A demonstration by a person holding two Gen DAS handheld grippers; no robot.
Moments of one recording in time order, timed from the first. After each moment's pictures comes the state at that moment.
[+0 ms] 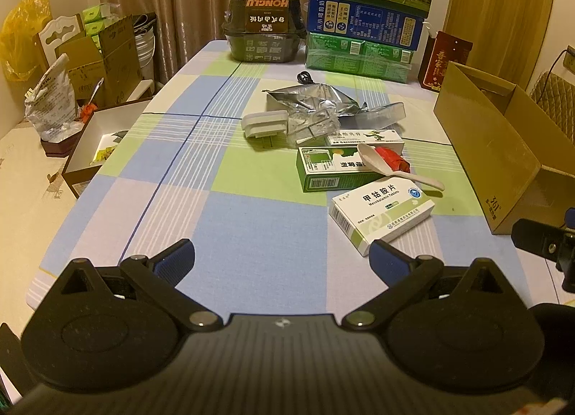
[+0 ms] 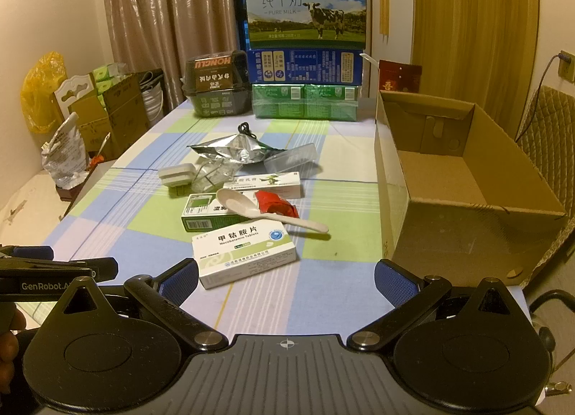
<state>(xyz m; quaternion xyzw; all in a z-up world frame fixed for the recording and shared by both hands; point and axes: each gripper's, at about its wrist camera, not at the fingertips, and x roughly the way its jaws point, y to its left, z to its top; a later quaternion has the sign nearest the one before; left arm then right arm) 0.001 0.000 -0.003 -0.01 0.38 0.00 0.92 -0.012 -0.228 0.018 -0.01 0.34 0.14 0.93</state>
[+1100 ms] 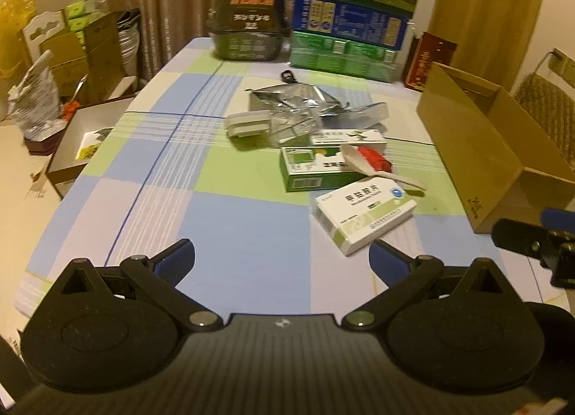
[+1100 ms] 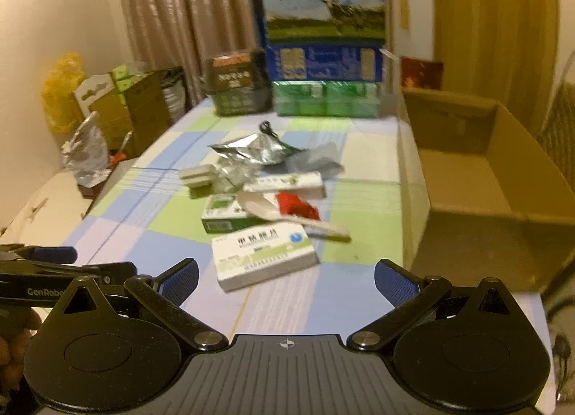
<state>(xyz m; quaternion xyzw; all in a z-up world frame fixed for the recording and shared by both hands) 0.000 0.003 0.003 -0.03 0.39 -0.03 0.92 -0.003 -0.227 0.025 -0.02 0.34 0.20 0.92</state>
